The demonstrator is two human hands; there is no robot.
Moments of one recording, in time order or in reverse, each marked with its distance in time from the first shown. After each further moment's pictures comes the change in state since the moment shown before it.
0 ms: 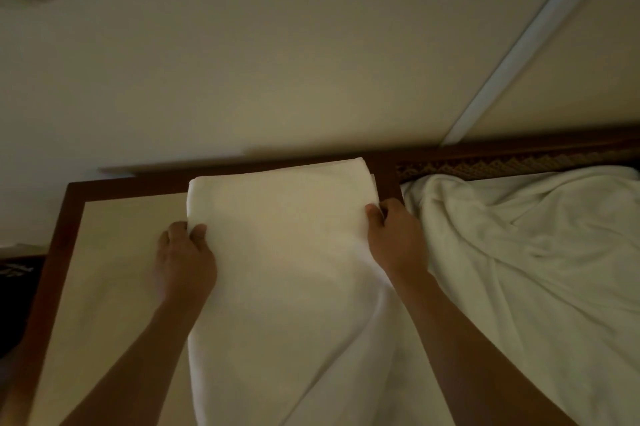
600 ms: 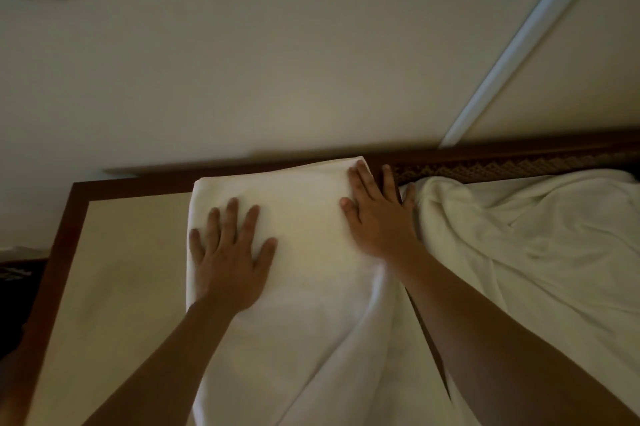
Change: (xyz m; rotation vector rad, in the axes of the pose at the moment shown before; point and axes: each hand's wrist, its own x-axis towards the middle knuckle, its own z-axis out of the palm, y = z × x) left_hand -0.031 0.019 0.024 0.387 -0.223 0.467; right_hand 0.030 0.001 0.015 -0.459 -0.197 -0.369
